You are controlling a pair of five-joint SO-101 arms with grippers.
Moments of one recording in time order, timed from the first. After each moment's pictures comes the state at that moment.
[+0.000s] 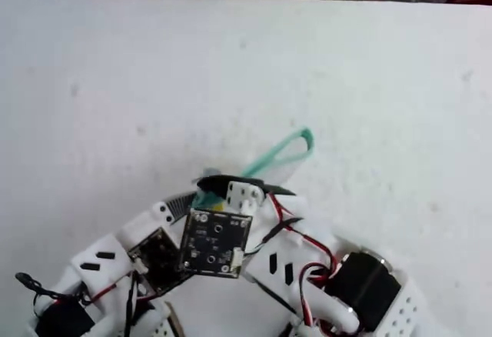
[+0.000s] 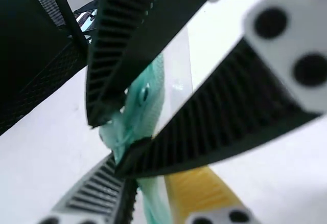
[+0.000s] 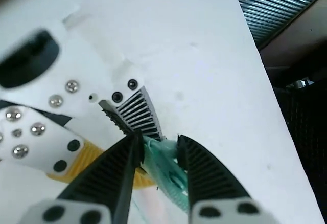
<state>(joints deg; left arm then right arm) 37.7 -104.6 64.7 70.3 -15.8 -53.2 -59.1 24.2 74.3 36.1</state>
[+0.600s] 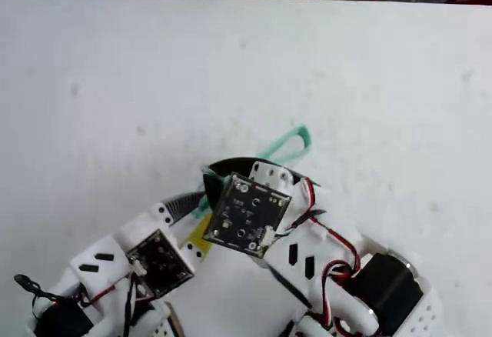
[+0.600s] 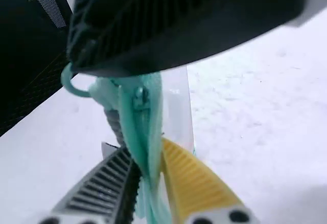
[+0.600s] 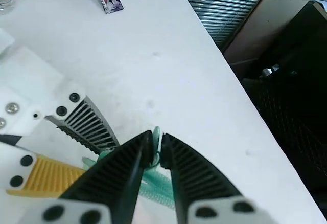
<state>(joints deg) 37.7 -104.9 64.6 70.5 -15.6 -47.8 -59.6 20.0 73.5 30.7</state>
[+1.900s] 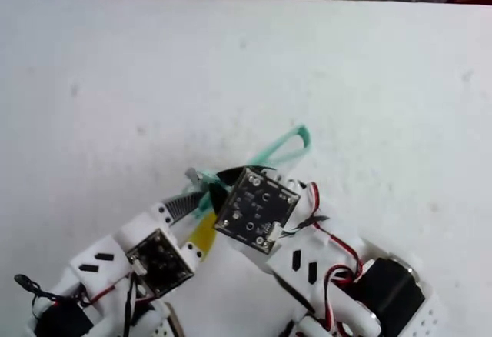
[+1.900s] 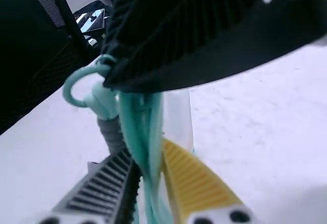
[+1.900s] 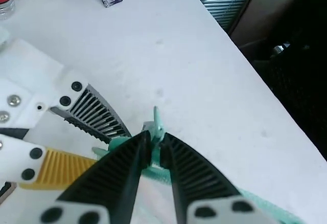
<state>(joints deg) 37.7 -104.9 64.6 70.4 -15.5 -47.7 -60.6 24.2 76.5 24.6</state>
